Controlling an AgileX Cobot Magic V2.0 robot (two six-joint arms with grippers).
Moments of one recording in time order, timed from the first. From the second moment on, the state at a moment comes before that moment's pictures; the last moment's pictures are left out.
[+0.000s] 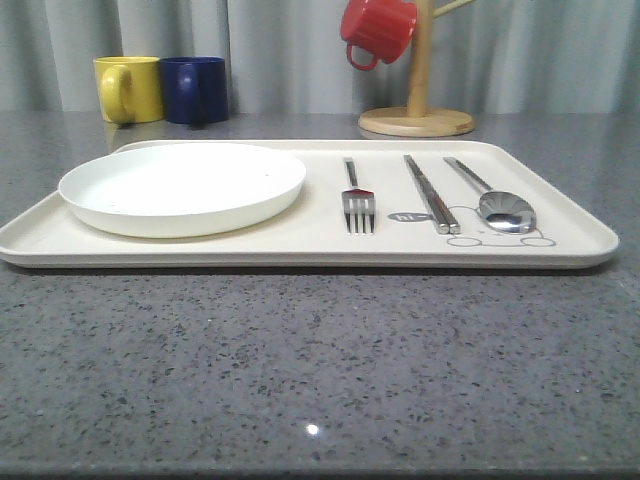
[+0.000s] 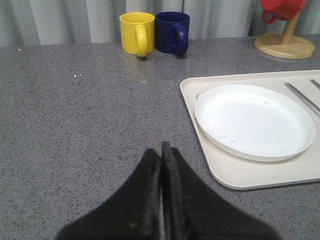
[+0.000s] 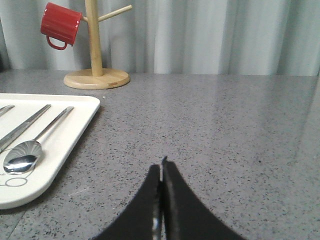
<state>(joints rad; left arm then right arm) -0.17 0.22 -0.58 0.02 0.71 -0.08 -0.01 -0.01 0.03 -0.04 0.05 0.07</state>
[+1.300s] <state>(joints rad) -0.01 0.00 0.01 0.06 0.05 -0.08 -0.01 -0.01 0.03 -0.04 0.05 0.07</state>
